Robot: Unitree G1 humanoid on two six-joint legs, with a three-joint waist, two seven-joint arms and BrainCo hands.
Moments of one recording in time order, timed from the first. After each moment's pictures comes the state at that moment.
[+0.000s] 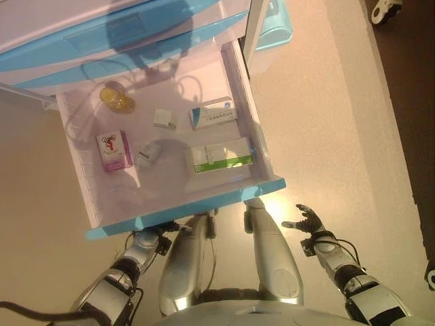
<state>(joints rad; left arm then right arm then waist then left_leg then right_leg) -0.31 0.36 -0.50 1.00 -0.07 -0.16 -0.01 -0.28 -0.39 0.33 1.11 0.02 -0.17 -0.18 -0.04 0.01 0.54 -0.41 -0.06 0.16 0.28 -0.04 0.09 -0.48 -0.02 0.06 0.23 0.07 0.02</state>
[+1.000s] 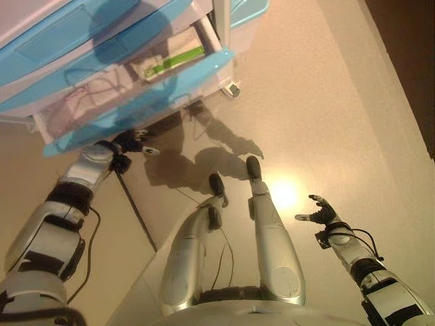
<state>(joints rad) -0.82 0.77 -0.42 0.94 -0.37 0.19 -0.26 -0.26 -0.50 0.33 0.97 0.01 -0.16 -0.17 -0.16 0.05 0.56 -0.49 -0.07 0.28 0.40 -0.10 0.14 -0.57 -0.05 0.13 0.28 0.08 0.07</state>
